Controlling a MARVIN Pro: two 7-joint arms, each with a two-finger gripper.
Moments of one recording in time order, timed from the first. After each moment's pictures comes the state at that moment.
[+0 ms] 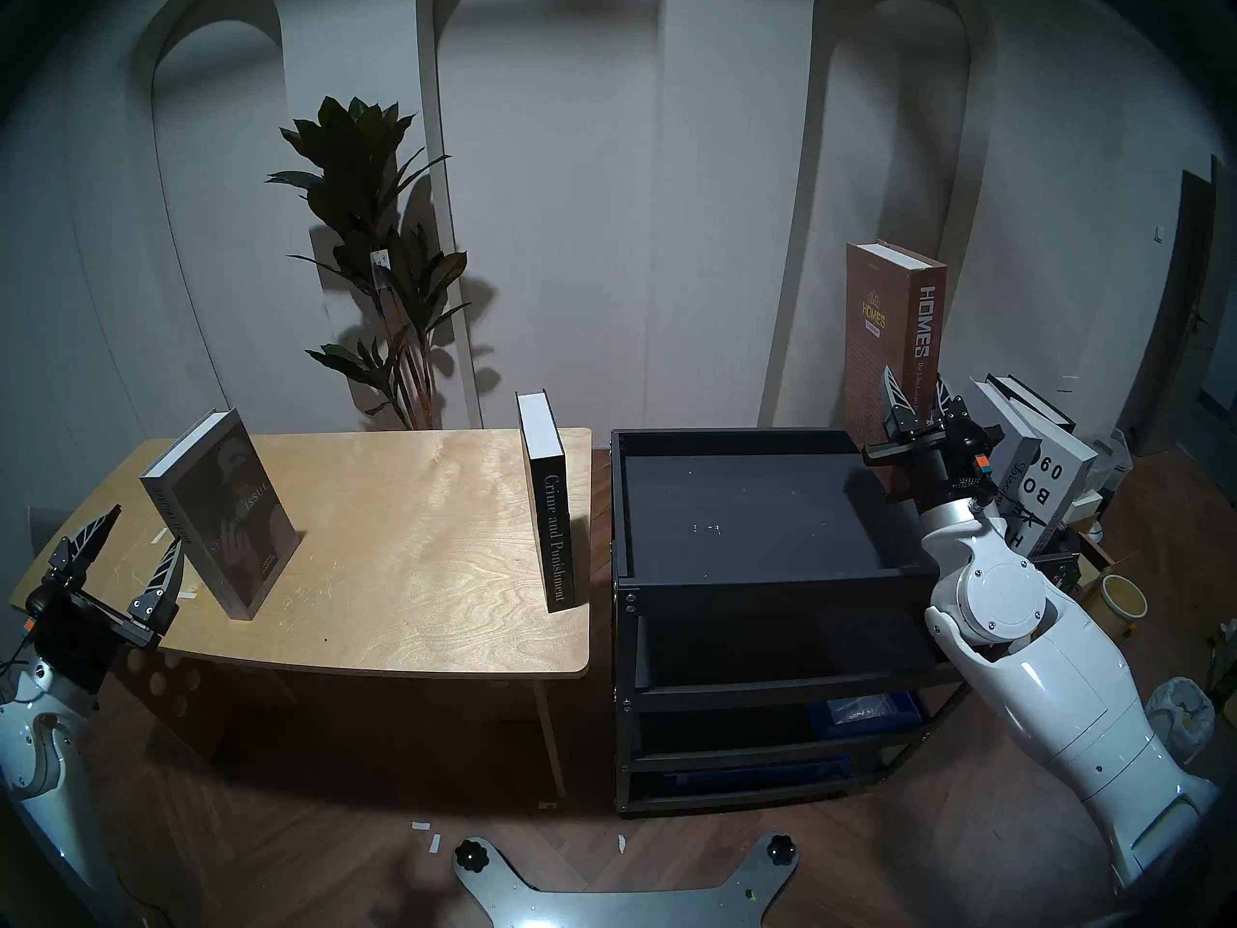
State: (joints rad) left arm 2.07 -1.23 -2.47 -1.77 -0.55 -0.34 -0.84; right arm -1.53 -0.84 1.36 -1.72 0.32 -0.46 -0.35
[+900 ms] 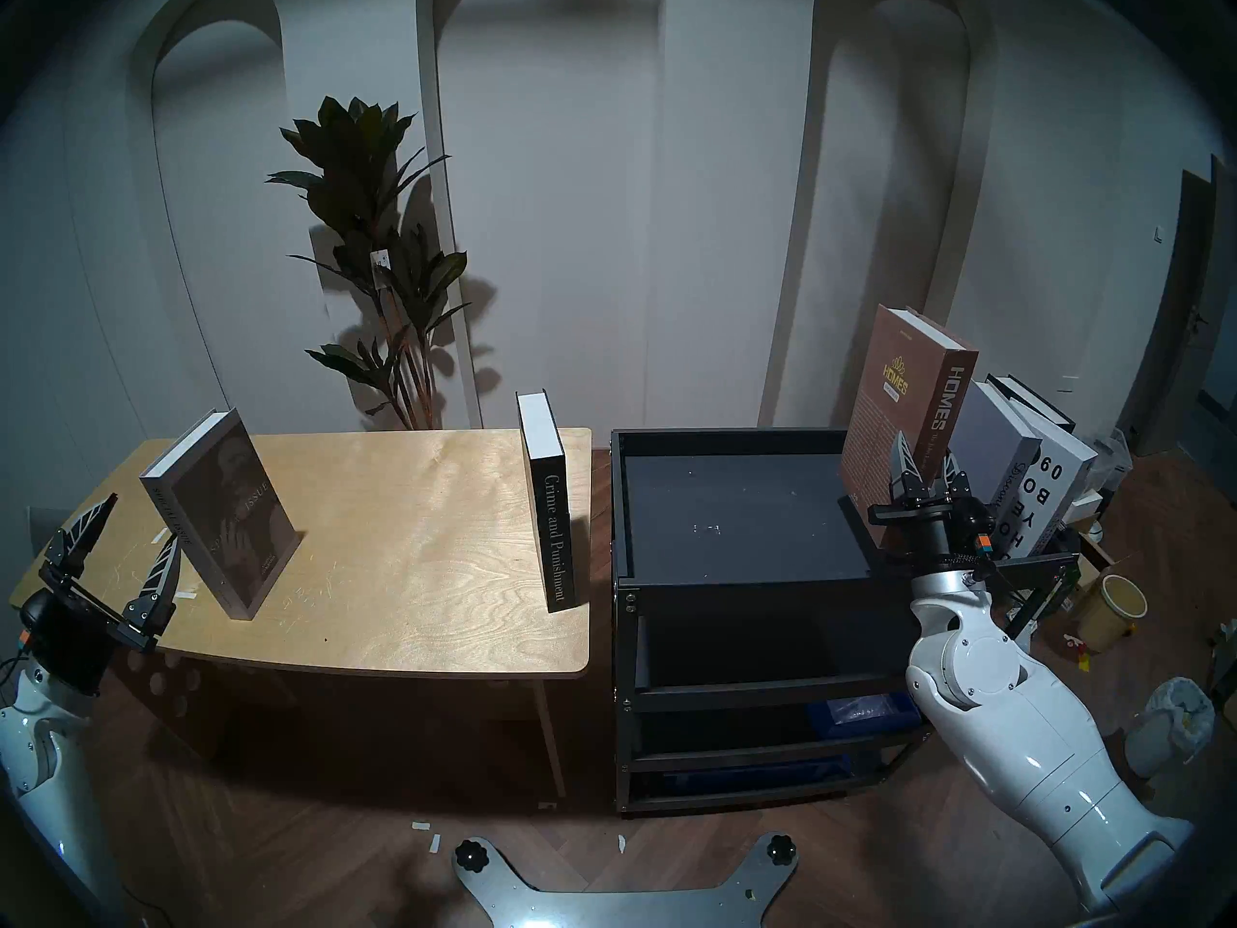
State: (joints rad) left arm 2.03 -1.21 -2.47 -1.72 -0.62 -0.44 -0.95; right arm -1.61 -0.90 1.34 -1.58 0.39 -0.67 -0.32
